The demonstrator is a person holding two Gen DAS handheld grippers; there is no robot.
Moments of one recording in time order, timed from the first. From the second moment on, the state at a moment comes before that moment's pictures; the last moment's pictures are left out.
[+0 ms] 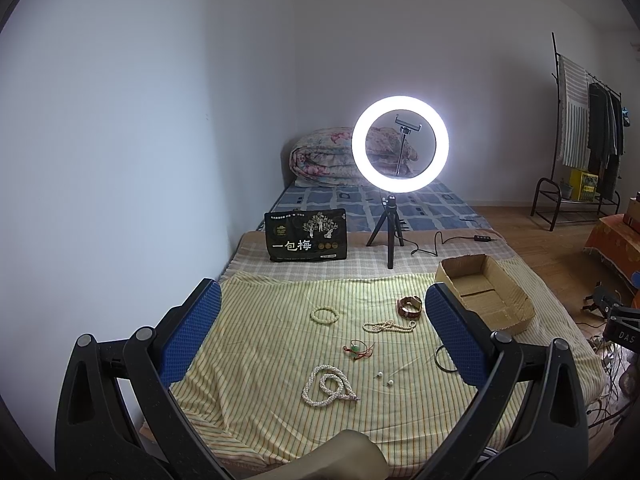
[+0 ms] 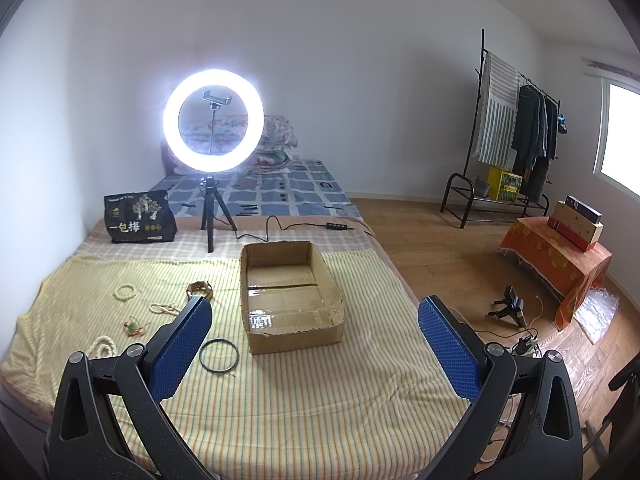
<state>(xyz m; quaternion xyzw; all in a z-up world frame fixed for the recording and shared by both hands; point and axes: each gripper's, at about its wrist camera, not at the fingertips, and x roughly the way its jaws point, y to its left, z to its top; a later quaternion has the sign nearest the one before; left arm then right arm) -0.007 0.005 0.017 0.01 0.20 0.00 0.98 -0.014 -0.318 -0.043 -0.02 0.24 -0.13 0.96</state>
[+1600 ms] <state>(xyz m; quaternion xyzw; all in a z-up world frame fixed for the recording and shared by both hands) 0.099 0.092 -0.171 -0.06 0.45 -0.03 0.89 0.077 -0.268 -0.144 -0.15 0.36 0.08 0.92</state>
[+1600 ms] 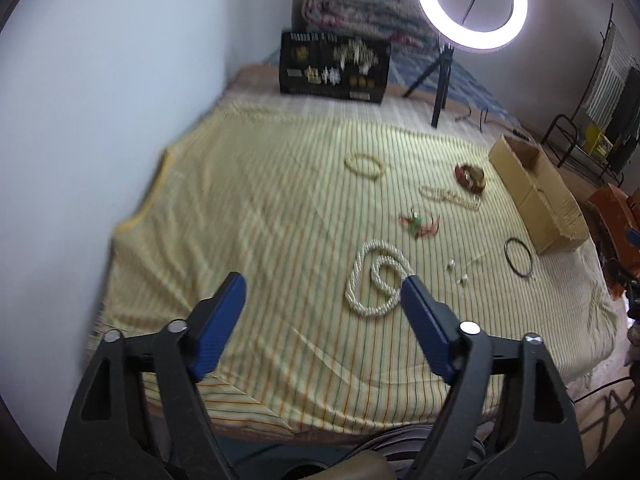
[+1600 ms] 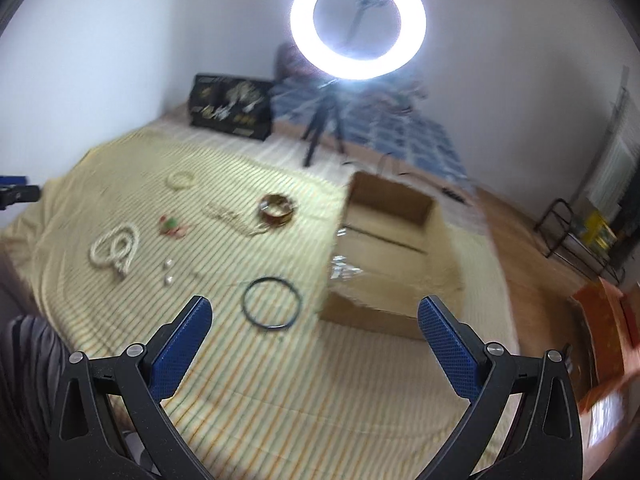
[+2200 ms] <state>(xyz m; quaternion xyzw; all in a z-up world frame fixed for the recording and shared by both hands) 0.153 0.078 -0.247 -0.13 0.54 -0.12 0.82 0.150 -0.180 -0.222 -0.19 0.45 0.31 0.82</state>
